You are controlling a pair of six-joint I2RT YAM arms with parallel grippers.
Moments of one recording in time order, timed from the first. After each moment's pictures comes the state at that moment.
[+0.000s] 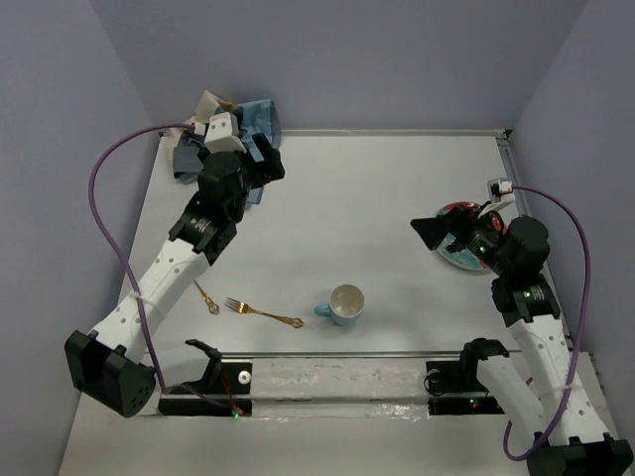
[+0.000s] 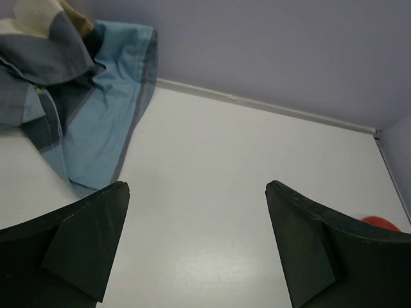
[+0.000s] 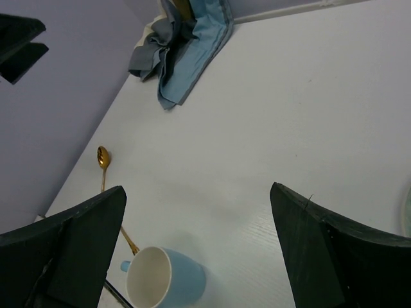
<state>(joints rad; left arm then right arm) -0.49 1.11 1.07 -0.10 -0.36 -0.43 0.10 0.66 0.69 -0.12 -0.51 0.50</state>
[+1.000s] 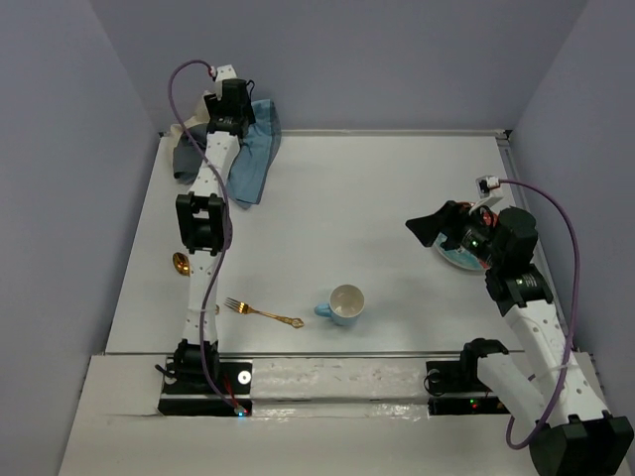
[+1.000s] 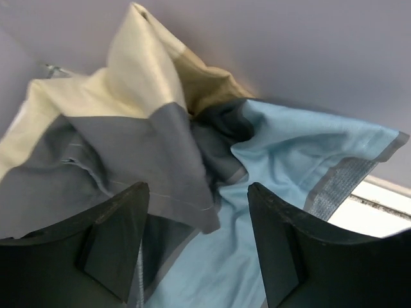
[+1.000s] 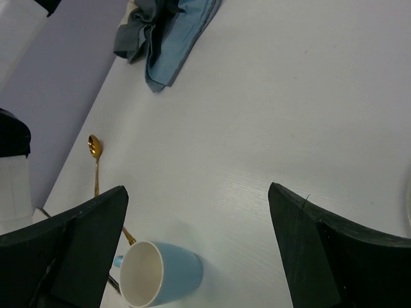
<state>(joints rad) -0.12 2.56 2.57 -0.46 -0.43 -0.23 0.10 0.76 0.69 -0.13 -0.50 0.50</state>
